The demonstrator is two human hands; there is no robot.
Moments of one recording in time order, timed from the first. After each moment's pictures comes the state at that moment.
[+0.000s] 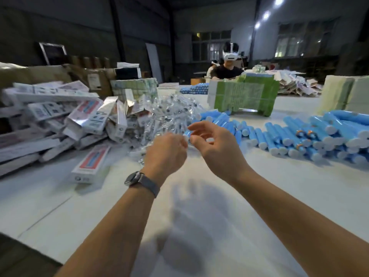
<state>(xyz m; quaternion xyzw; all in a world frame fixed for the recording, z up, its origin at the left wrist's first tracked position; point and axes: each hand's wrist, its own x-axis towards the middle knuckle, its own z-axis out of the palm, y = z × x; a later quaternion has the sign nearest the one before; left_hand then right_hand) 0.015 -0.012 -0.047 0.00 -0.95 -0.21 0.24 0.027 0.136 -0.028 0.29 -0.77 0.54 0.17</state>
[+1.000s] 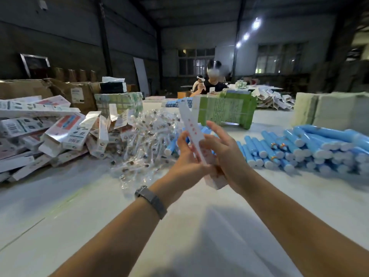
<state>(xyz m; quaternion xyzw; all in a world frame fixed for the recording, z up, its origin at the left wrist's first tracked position) 0.036 0.070 -0.030 -0.17 -0.69 -0.70 0.08 -0.006 0.187 -0.026 0.24 -0.63 0.74 0.02</state>
